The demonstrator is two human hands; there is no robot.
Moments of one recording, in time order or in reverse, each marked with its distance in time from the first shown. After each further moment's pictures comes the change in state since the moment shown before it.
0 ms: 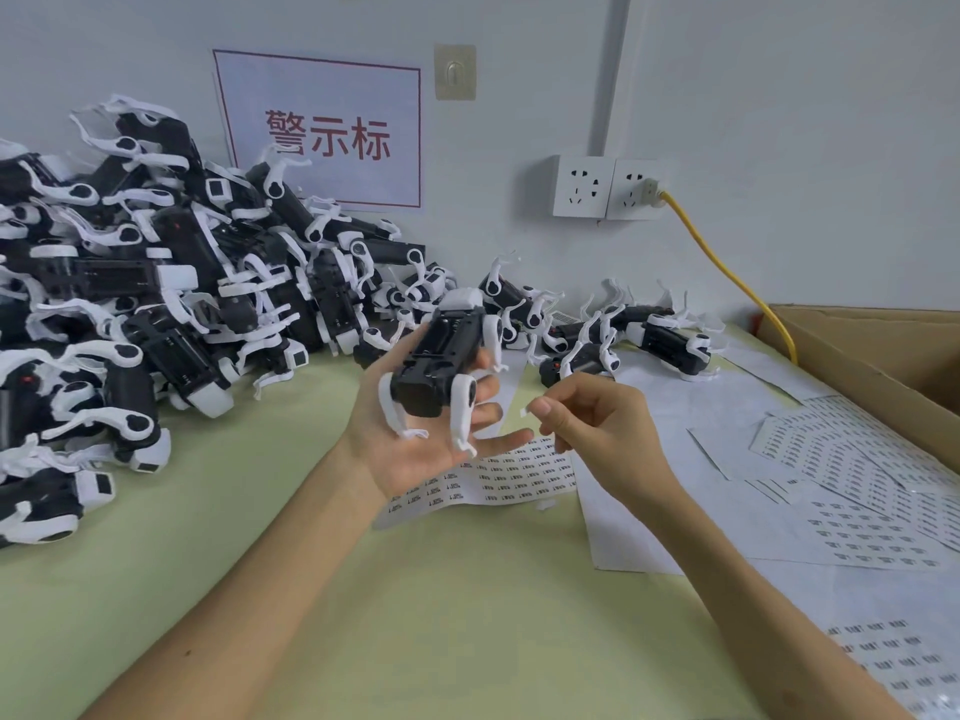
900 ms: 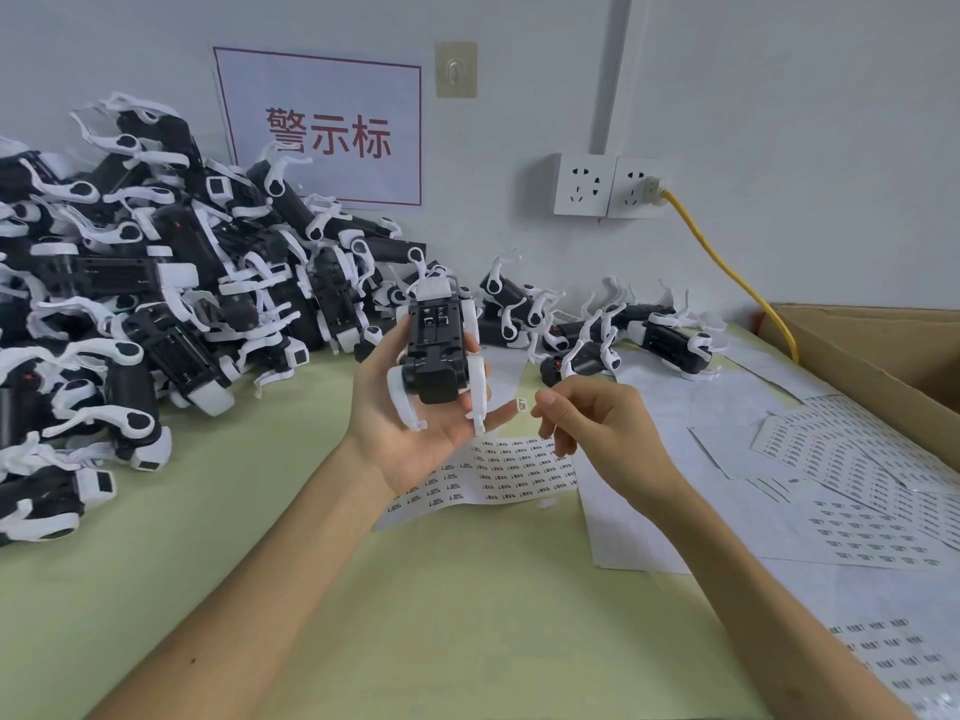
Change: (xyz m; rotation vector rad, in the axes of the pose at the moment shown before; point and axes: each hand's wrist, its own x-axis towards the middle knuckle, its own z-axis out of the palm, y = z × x) left_hand -0.001 -0.002 0.014 0.026 0.185 0.177; right_hand 0.001 0.000 -0.003 0.003 -0.063 0.101
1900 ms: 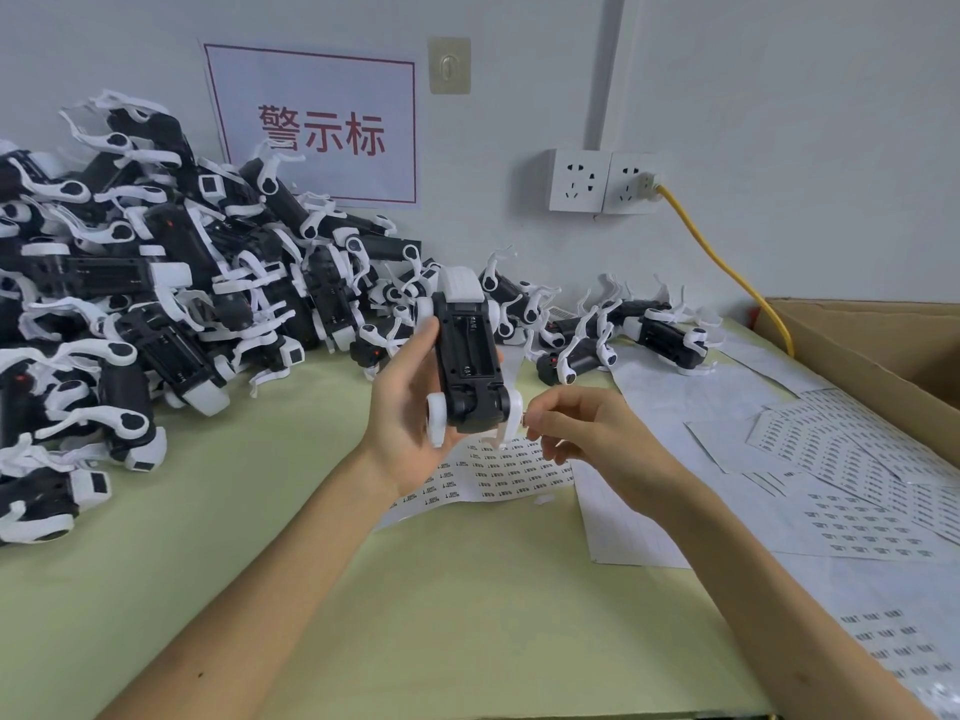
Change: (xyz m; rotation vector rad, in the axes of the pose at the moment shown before) left_hand -0.003 -0.009 0.017 0.299 0.131 0.122; right_hand 0.000 -0.002 -0.005 0.128 -0.158 0.233
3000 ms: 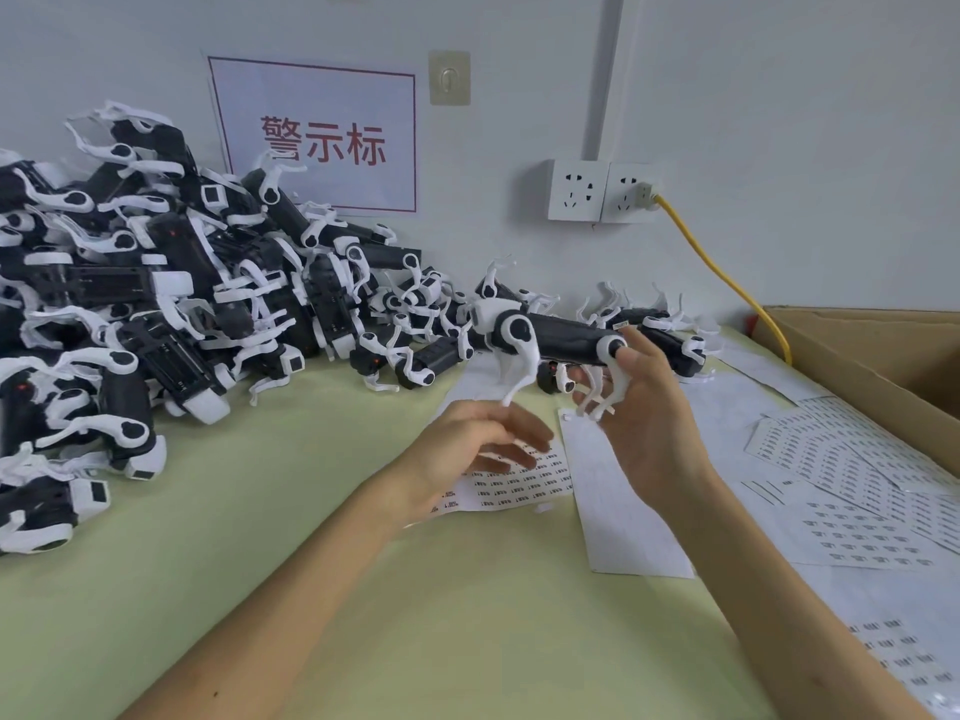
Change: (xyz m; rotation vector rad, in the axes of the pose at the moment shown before) left_hand 0.005 -0.026 0.005 0.631 -0.028 -0.161; right_hand 0.002 -0.009 -0.016 0.605 0.324 -0.145
